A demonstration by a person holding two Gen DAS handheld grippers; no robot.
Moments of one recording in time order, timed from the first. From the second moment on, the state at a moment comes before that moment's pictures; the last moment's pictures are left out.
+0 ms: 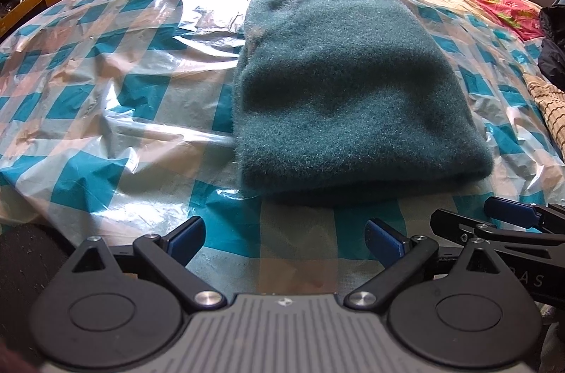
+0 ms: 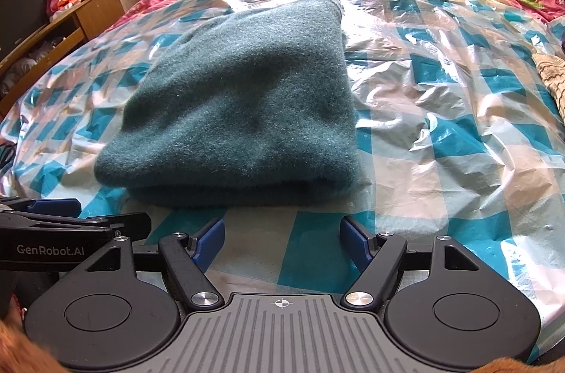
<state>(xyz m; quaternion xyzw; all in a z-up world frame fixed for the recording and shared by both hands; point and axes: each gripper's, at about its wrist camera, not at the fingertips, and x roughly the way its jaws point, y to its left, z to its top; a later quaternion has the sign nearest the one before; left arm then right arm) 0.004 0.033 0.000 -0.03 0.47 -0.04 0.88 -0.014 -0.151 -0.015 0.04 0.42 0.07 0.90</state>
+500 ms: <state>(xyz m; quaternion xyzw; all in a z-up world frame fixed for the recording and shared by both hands) 0.005 0.030 -0.002 -0.01 0.47 -0.03 0.88 -0.015 -0.150 -0.015 0.04 0.42 0.07 0.90</state>
